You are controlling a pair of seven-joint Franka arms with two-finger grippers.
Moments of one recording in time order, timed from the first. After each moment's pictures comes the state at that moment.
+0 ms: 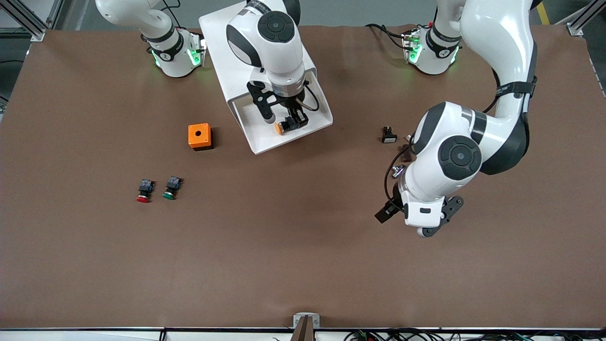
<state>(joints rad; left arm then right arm) -0.39 0.60 -0.02 -1.26 -0.03 1.86 -1.13 0.86 0.28 0.01 -1.73 0.04 2.06 1.95</state>
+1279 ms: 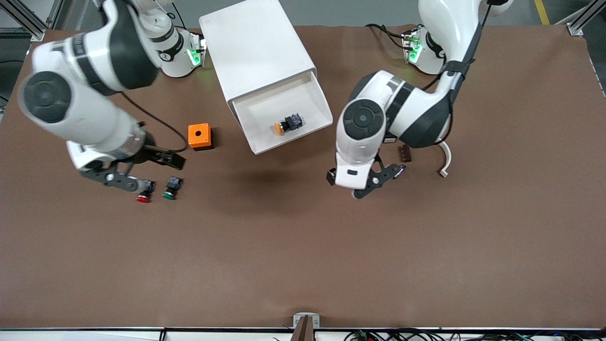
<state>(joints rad) -0.62 0.58 -0.03 -1.29 0.02 1.78 -1.20 0.24 0.24 -0.03 -1.50 0.04 1.61 0.41</state>
